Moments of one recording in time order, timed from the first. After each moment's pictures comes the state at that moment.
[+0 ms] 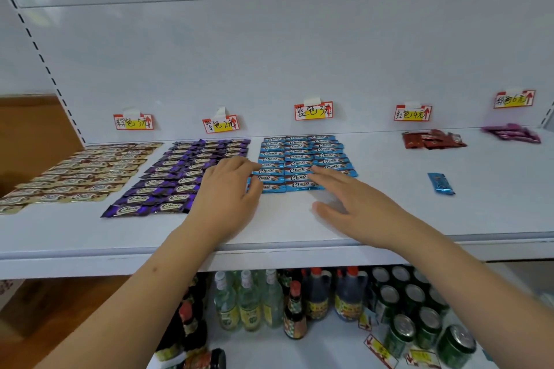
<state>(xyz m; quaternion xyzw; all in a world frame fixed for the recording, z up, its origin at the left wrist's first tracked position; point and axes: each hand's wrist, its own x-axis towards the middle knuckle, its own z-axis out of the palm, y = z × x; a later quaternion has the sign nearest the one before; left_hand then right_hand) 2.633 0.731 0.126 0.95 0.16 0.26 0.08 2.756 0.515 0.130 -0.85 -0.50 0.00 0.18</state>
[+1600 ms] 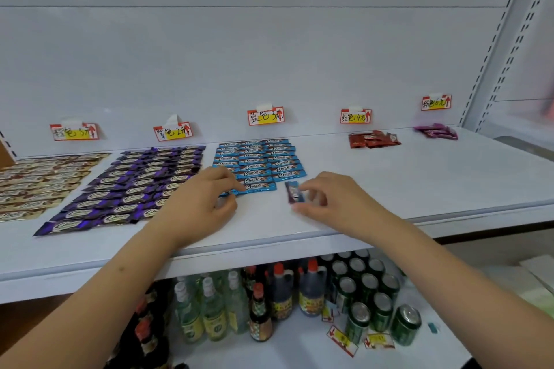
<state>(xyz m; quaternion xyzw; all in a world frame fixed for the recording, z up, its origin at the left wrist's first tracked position) 2.643 0.716 0.129 0.97 -0.01 0.23 0.11 2.768 0.470 0.136 -0.86 -0.45 -0.05 0.24</state>
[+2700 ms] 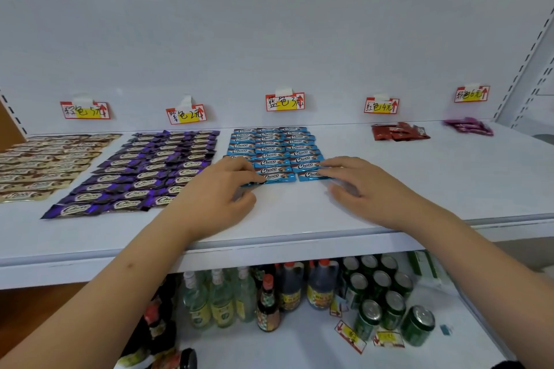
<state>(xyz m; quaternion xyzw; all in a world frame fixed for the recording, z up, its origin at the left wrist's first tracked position) 2.644 0.716 0.129 0.98 0.00 0.18 0.11 2.806 0.470 0.125 -0.83 -0.51 -0.04 0.20</state>
